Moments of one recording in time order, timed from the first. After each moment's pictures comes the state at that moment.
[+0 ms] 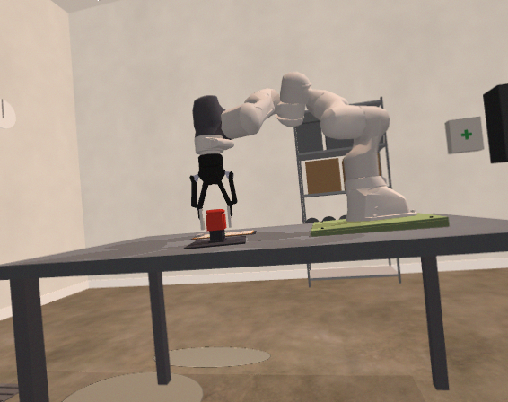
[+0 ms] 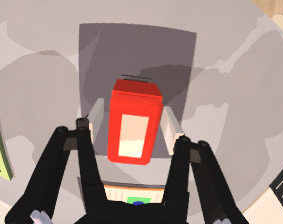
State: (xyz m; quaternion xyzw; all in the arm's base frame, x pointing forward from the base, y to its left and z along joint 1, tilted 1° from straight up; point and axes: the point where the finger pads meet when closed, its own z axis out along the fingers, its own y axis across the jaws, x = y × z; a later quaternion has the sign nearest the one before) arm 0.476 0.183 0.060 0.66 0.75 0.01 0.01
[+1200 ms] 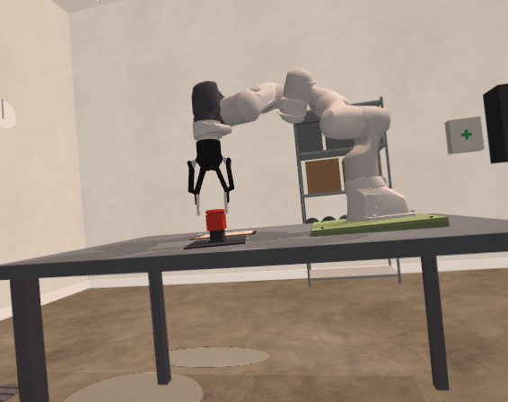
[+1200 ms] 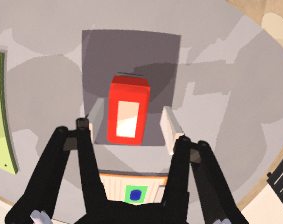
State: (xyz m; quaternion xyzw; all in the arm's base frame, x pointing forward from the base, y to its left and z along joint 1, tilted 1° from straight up) arm 0.480 0.188 0.104 0.66 0.75 0.02 0.01
